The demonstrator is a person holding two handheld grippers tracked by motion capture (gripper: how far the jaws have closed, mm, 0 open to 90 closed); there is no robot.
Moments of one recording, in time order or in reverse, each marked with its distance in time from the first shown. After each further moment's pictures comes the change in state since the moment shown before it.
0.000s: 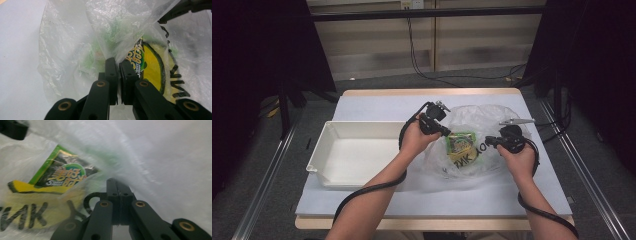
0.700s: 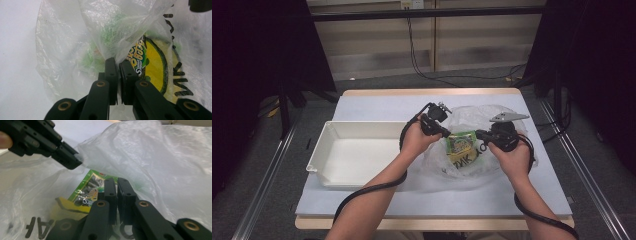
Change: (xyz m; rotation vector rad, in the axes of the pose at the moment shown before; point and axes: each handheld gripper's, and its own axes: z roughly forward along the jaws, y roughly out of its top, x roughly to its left) left arm 0.000 0.001 0.005 0.048 0.016 0.005; right arm 0.045 0.032 -0.026 -0.084 0.029 -0.121
